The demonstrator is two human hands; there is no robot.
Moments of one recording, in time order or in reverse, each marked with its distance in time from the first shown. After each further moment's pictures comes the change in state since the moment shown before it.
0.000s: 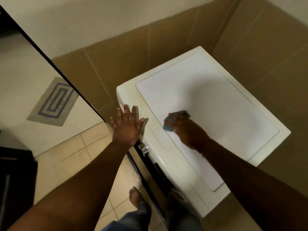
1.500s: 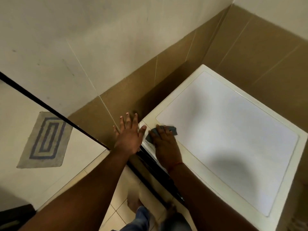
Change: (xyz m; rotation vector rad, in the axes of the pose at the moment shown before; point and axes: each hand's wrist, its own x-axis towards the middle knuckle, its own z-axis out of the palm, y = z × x) left_hand 0.155 -0.097 -0.085 0.079 -0.103 0.193; right_hand 0.203 -0.108 0.059 0.068 0.065 0.698
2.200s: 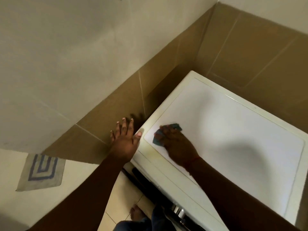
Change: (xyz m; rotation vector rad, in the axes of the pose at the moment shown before) left_hand 0.064 0.036 -0.009 -0.038 0.024 0.099; right_hand 0.061 0.116 -0.022 -0.008 0.135 -0.249
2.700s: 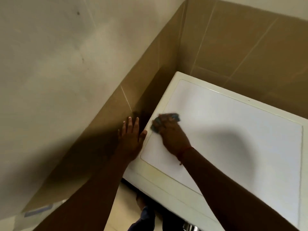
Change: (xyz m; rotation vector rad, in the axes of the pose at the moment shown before) left_hand 0.099 0.027 0.011 0.034 -0.116 0.182; right_hand 0.070 0.031 0.012 -0.021 0.056 0.275
